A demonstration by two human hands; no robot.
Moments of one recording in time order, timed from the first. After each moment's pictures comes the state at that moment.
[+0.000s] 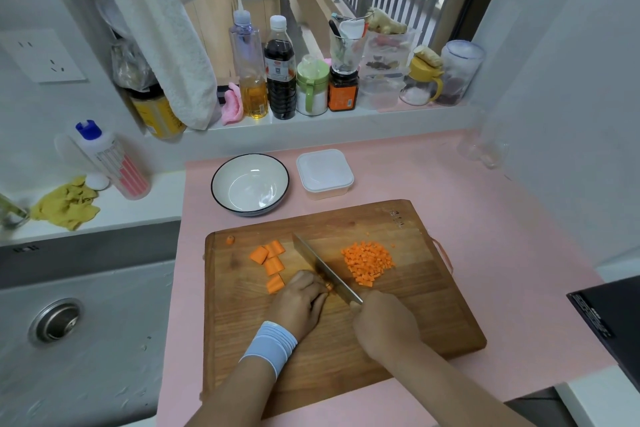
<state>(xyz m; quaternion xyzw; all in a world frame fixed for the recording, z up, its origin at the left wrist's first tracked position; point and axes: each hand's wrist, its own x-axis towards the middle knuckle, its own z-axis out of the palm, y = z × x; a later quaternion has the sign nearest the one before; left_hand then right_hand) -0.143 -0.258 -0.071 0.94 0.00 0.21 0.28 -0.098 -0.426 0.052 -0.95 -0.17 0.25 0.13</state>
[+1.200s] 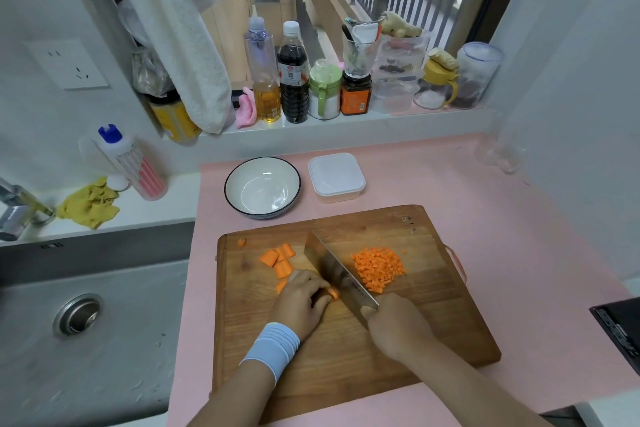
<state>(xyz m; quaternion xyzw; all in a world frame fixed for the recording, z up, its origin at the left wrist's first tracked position) -0.145 -0.251 -0.064 0.93 0.11 0.16 0.31 -0.077 -0.435 0.042 -0.91 -0.15 0.33 0.20</state>
